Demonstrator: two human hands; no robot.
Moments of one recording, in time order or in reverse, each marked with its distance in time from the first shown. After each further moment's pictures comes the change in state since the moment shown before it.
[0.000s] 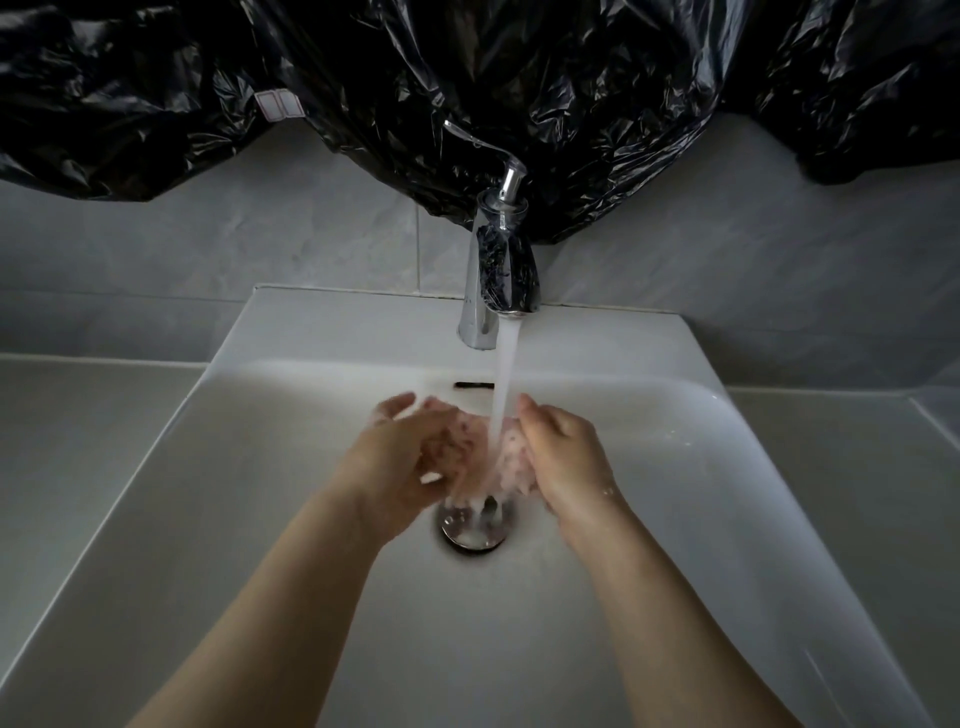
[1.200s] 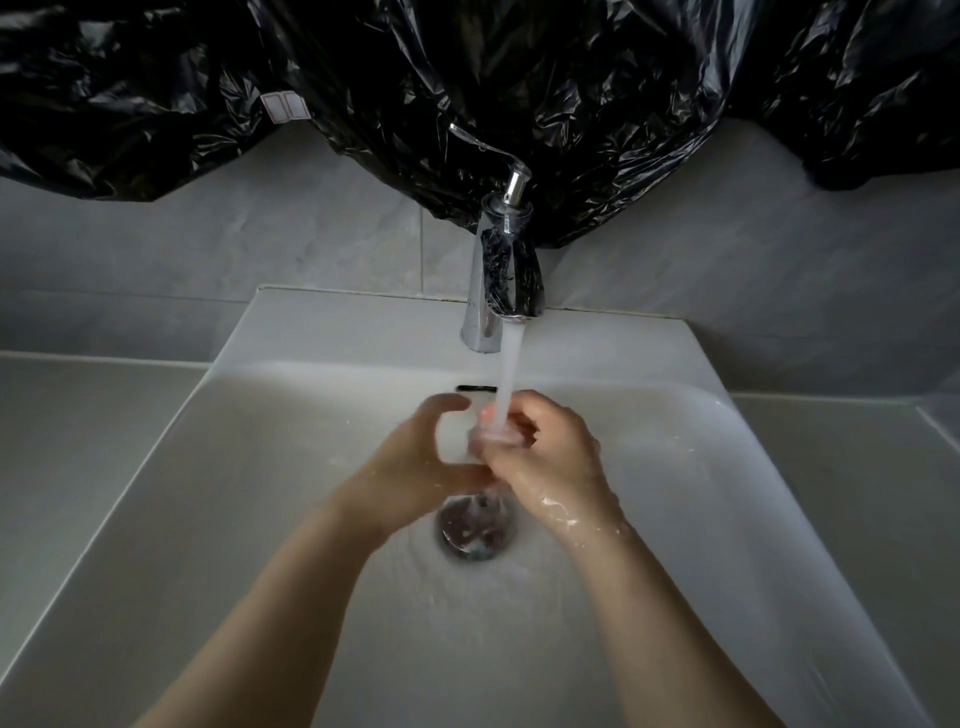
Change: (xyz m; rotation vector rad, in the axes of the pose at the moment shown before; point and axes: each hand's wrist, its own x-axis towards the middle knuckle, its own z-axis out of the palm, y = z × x) left_hand -0.007 0.000 -0.004 0.859 -0.188 0.436; right_hand -0.013 -0.012 -0.001 -0.246 -0.088 -0.218
